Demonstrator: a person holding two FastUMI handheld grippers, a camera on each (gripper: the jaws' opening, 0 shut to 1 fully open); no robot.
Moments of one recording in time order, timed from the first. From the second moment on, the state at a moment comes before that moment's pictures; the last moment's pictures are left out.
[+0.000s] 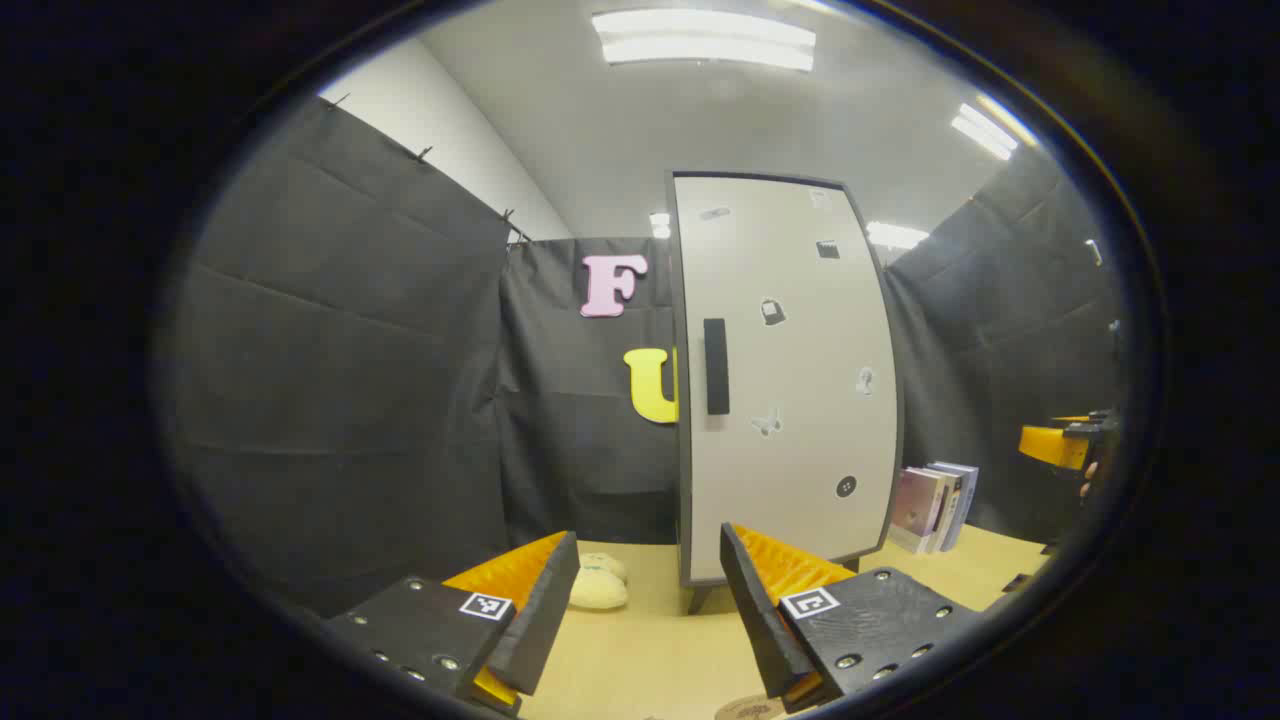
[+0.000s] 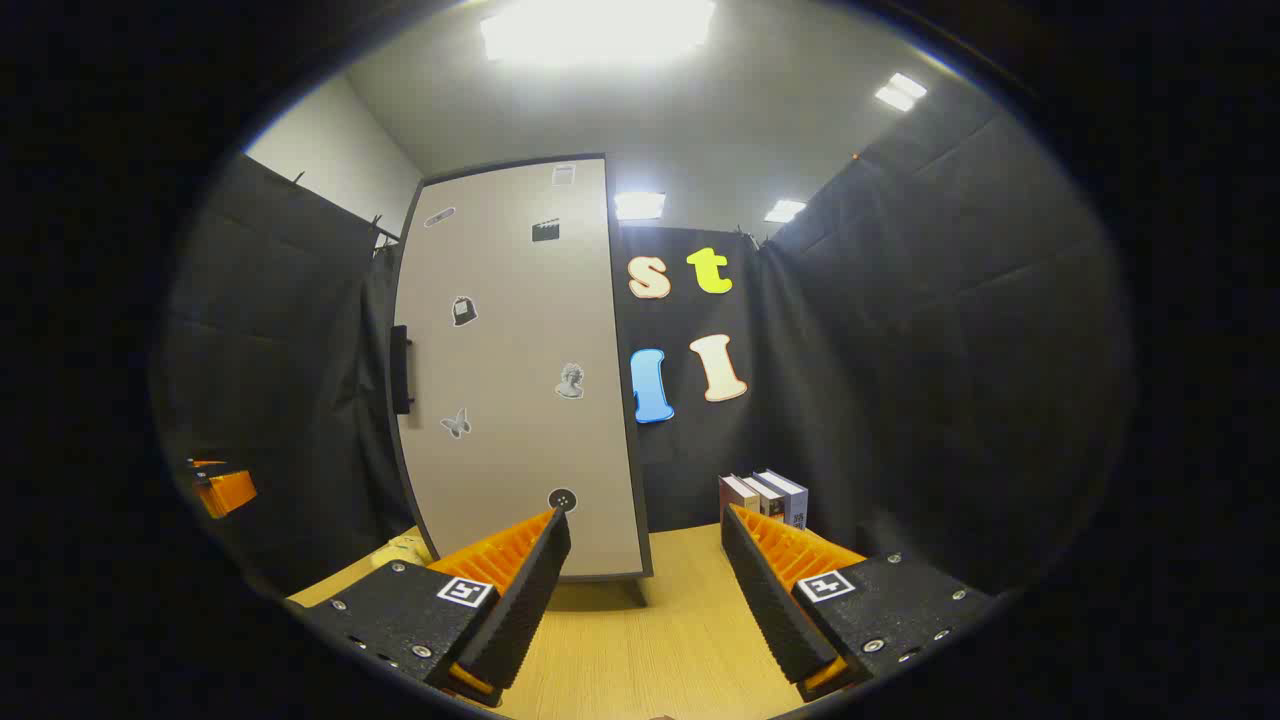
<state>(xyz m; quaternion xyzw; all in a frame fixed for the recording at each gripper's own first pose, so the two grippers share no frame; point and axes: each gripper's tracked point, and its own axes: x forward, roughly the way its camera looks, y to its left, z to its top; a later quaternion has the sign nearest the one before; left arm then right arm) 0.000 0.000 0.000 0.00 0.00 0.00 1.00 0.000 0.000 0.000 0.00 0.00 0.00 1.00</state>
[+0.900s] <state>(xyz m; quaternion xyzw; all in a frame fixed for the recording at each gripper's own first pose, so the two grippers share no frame) -0.009 -0.004 0.009 0.02 -0.01 0.00 1.00 0.002 0.002 -0.003 0.00 0.00 0.01 1.00</state>
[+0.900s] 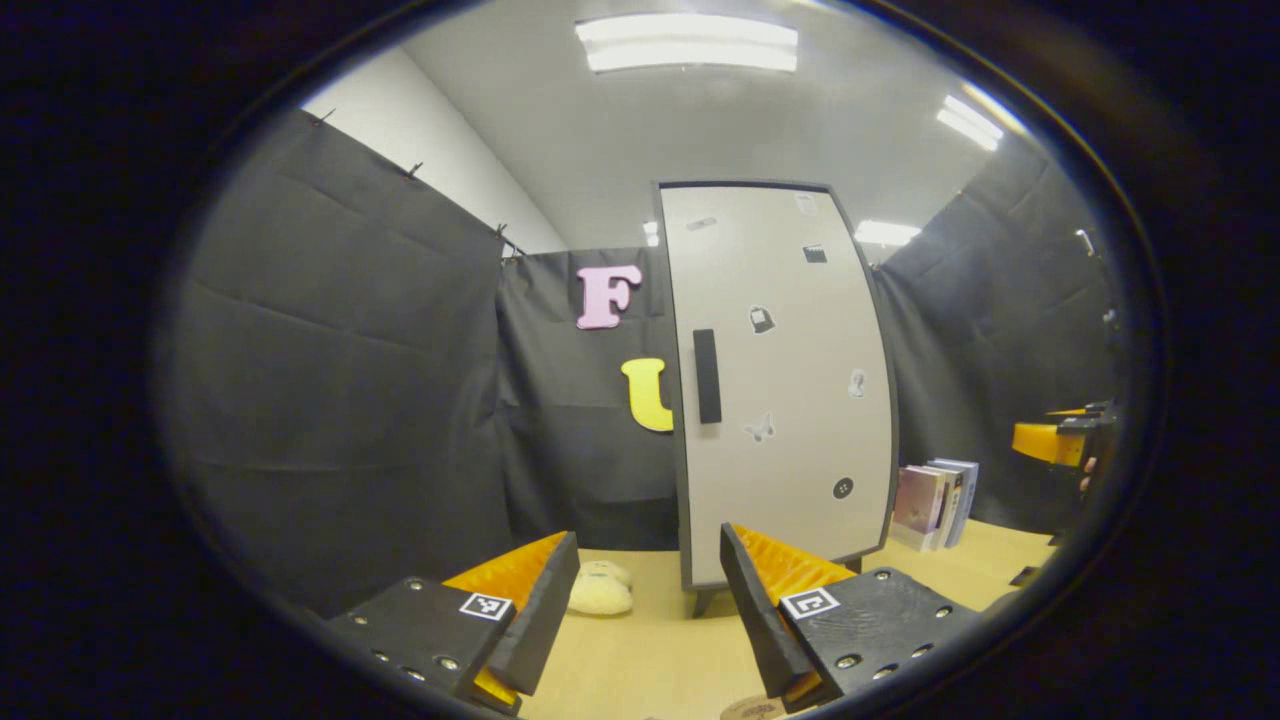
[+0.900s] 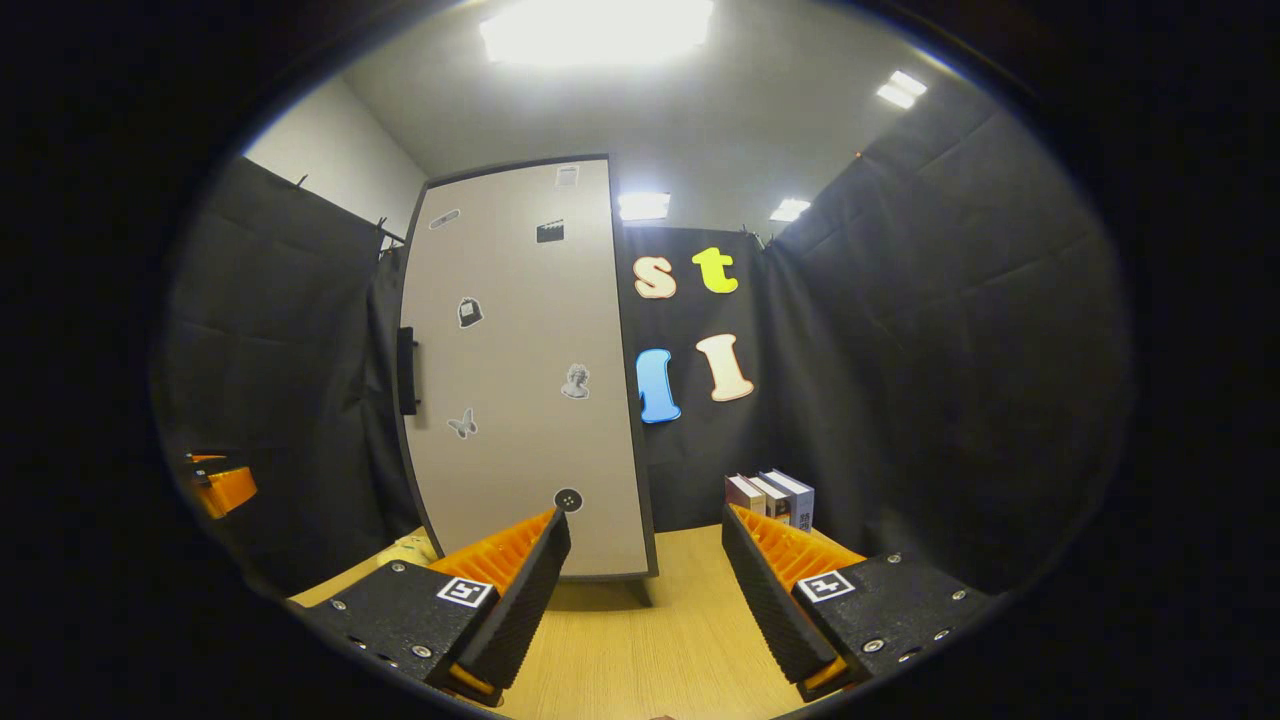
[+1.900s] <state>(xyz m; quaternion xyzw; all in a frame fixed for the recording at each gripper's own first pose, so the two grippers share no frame) -0.076 0.109 0.009 0.03 0.00 0.12 0.99 0.085 0.136 0.062 0.01 -0.04 0.12 0.99</state>
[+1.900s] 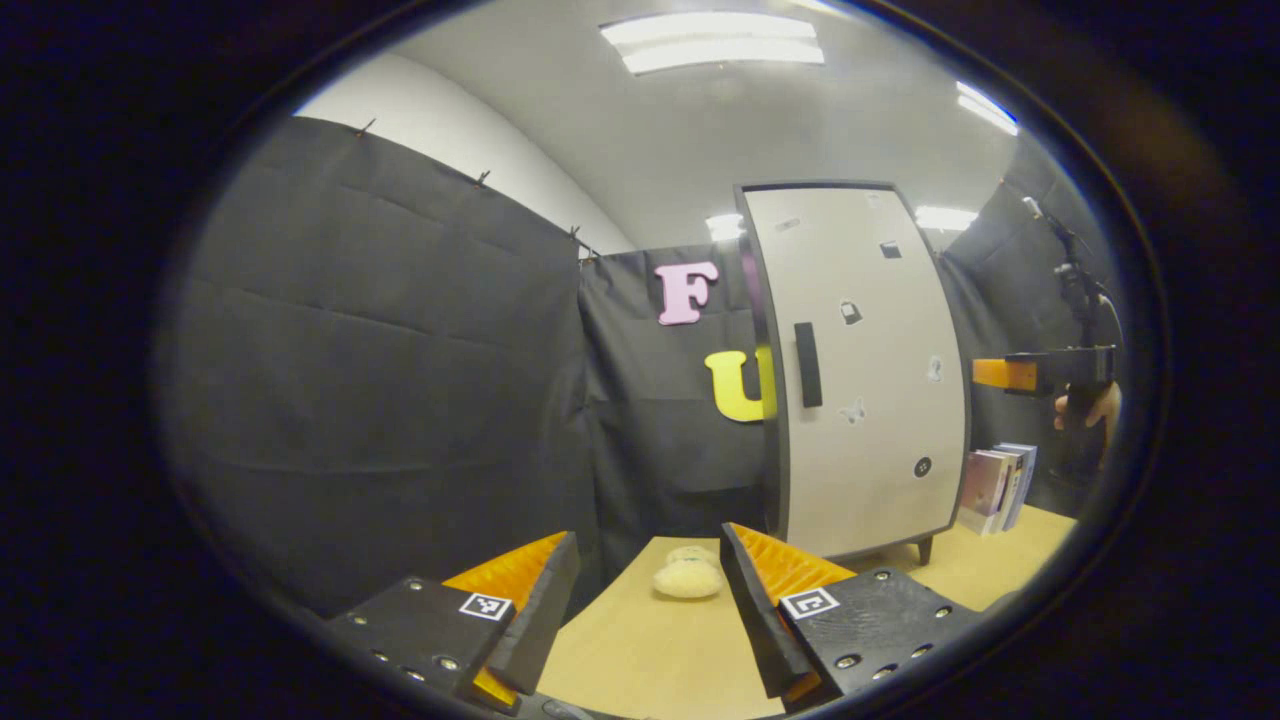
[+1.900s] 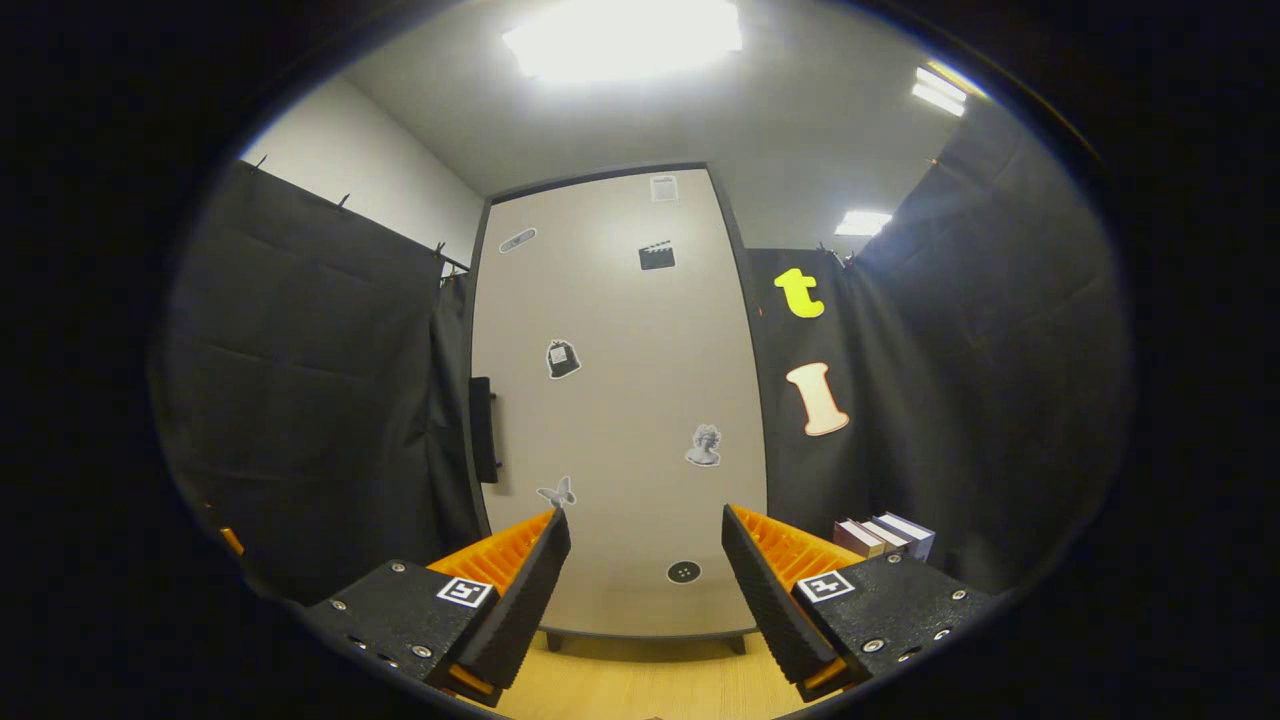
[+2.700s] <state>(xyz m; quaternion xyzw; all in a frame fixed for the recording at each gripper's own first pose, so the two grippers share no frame) -0.127 0.190 0.007 0.04 0.01 0.19 0.98 0.163 0.271 0.091 -0.02 -0.04 0.17 0.98</state>
